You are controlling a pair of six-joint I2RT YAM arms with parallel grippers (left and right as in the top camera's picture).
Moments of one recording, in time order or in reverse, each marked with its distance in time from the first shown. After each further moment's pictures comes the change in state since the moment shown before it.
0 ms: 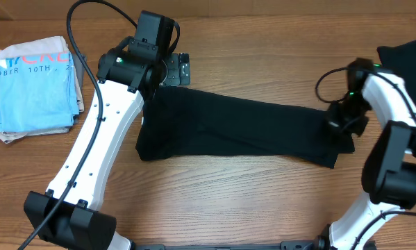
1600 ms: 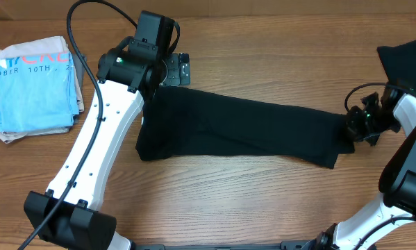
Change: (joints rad) left arm 0.000 0.000 0.000 0.000 0.000 0.000; right arm -0.214 -0.005 -0.143 0.239 -0.318 -0.262
